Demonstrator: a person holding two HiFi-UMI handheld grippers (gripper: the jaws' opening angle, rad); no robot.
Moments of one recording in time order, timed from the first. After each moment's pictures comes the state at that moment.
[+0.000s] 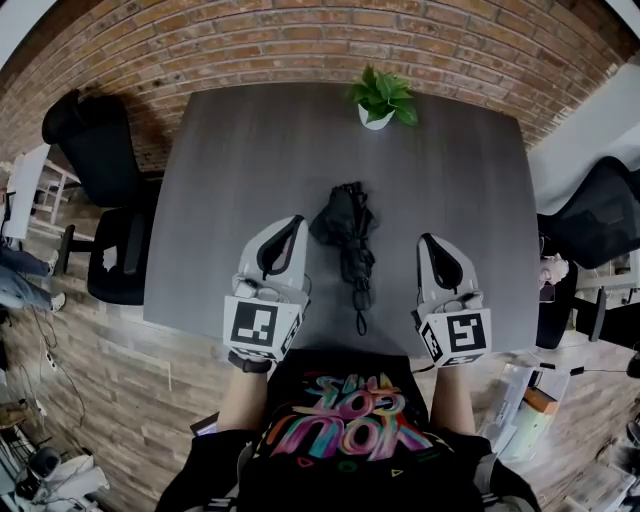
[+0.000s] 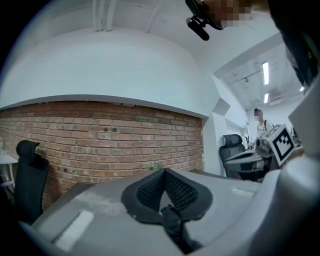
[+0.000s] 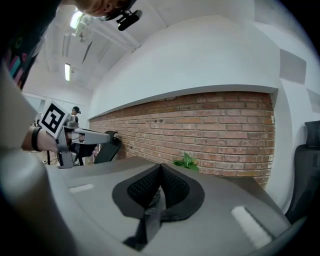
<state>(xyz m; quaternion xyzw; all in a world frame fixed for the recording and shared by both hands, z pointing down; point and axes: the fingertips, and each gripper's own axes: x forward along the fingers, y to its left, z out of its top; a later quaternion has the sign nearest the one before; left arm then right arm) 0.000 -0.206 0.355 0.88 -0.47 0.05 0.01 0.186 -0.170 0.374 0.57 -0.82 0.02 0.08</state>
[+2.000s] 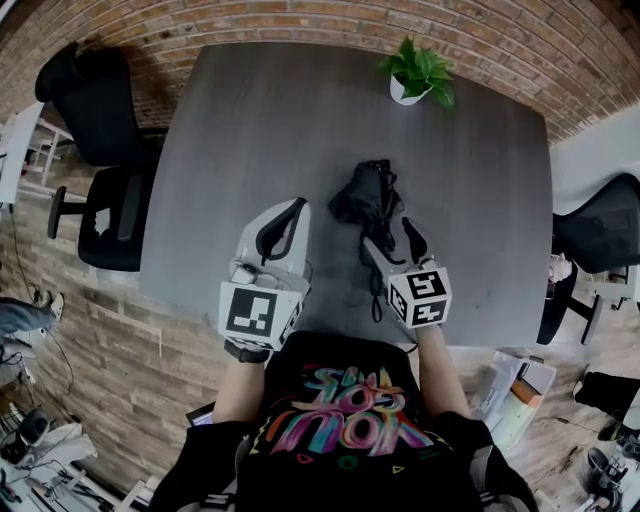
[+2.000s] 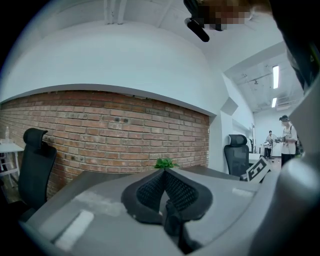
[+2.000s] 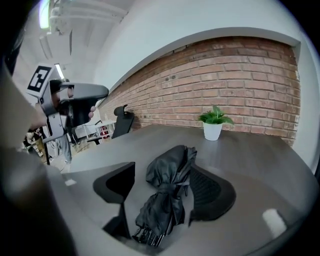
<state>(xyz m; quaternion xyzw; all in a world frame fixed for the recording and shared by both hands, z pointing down) -0.051 -0.215 0.387 0.87 -0.49 0.05 0.07 0.092 -0.198 0.530 0.49 -0.83 0.18 0.20</state>
